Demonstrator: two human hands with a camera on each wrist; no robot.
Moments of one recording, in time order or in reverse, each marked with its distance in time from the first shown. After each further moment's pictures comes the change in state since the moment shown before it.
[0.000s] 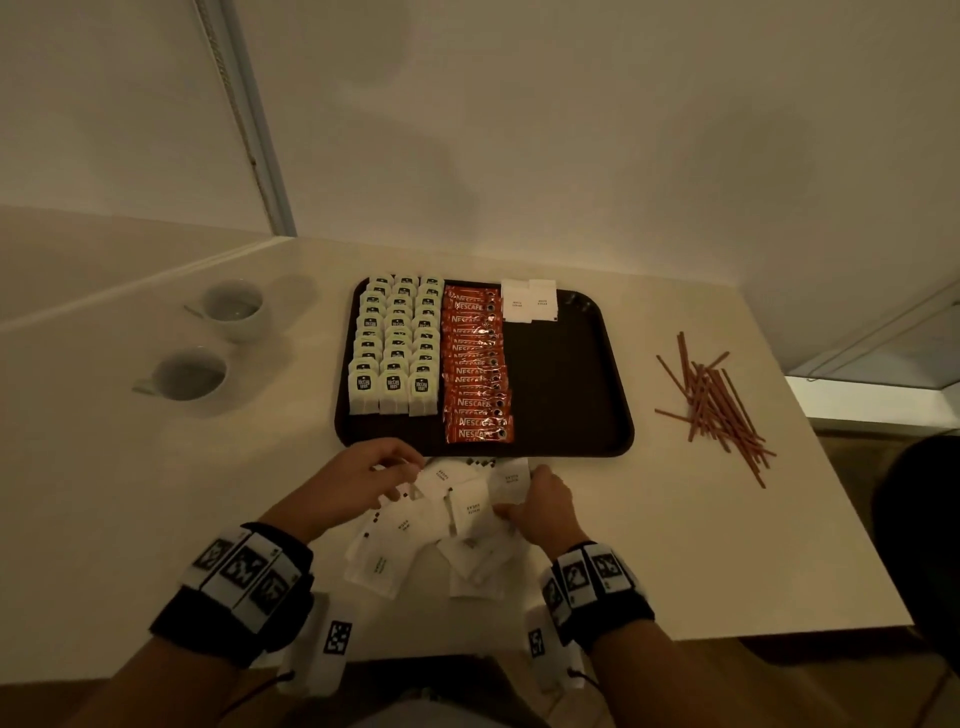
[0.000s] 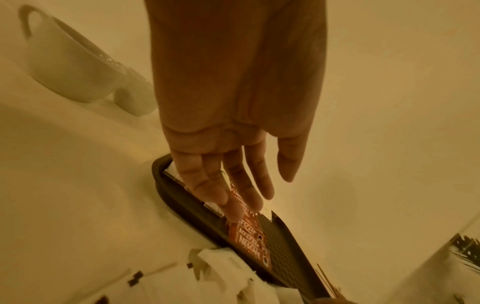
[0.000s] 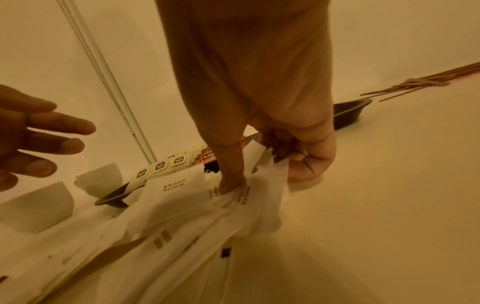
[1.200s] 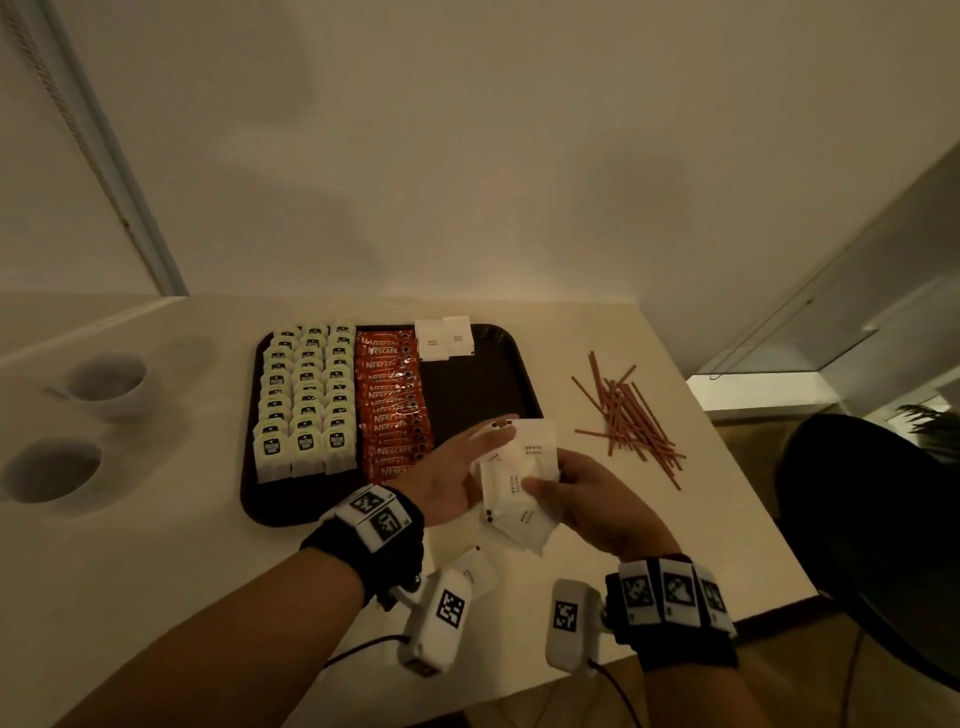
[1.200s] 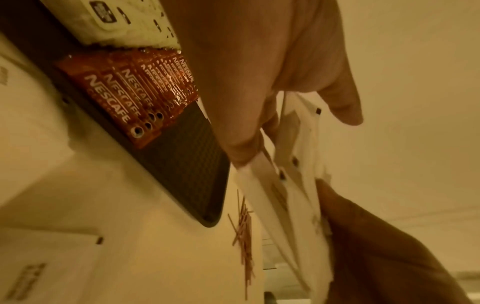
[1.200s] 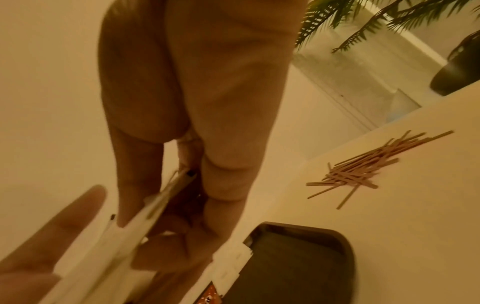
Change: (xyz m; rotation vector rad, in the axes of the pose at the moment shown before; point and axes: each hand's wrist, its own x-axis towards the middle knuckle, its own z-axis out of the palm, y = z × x) left_hand 0.086 0.112 0.105 -0.854 -0.509 -0.005; right_hand -0.042 0.034 -0.143 0.892 -0.222 -0.171
